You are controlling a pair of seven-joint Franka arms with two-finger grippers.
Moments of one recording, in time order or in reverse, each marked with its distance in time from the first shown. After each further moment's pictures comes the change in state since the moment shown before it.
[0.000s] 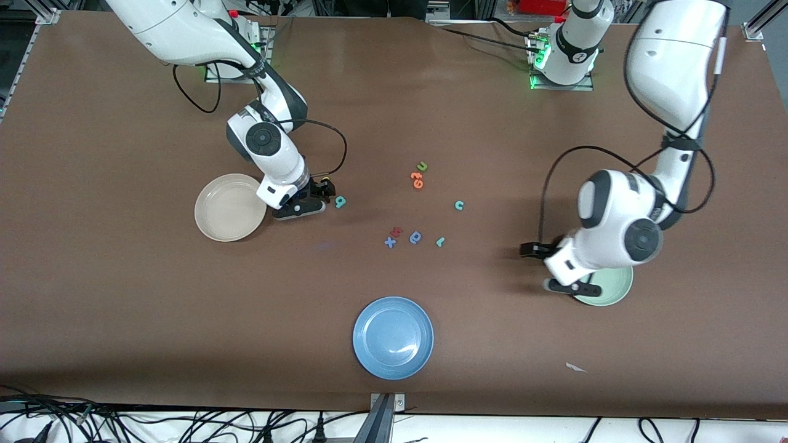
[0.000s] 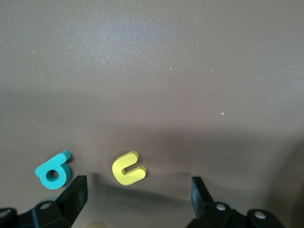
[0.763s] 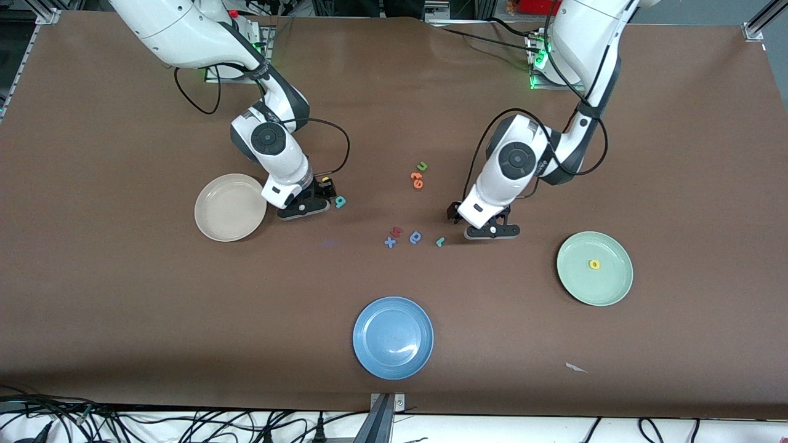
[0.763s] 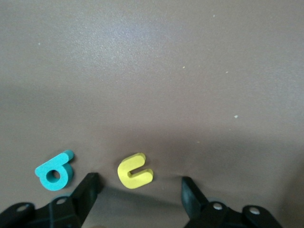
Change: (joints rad) left arm -0.290 -0.109 -0.002 -0.343 0.145 0.349 -0.535; right arm 0.029 0.011 -0.019 0.002 -0.030 0.024 0.000
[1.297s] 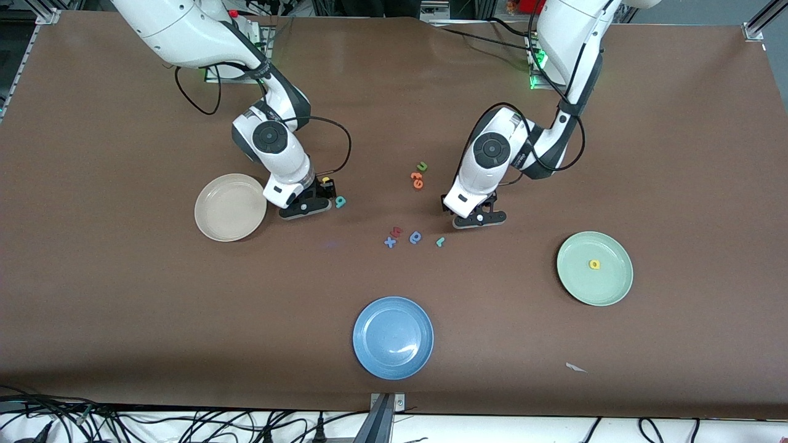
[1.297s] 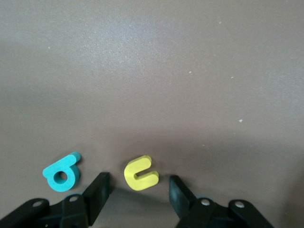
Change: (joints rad) left arm -0.053 0.015 -0.001 -0.026 0.022 0.000 -0.127; right arm 0.009 -0.002 -0.003 0.003 -0.002 0.003 0.000
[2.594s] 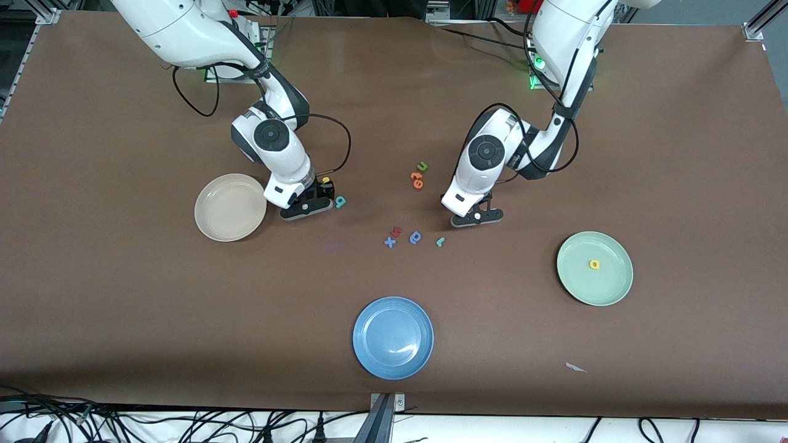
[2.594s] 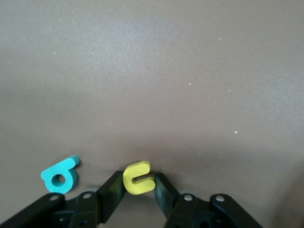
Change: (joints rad) left arm 0.012 0.017 -0.005 0.013 0.000 -0.052 0.005; right arm 0.002 -0.004 -0.006 0.006 -0.057 0.005 0.000
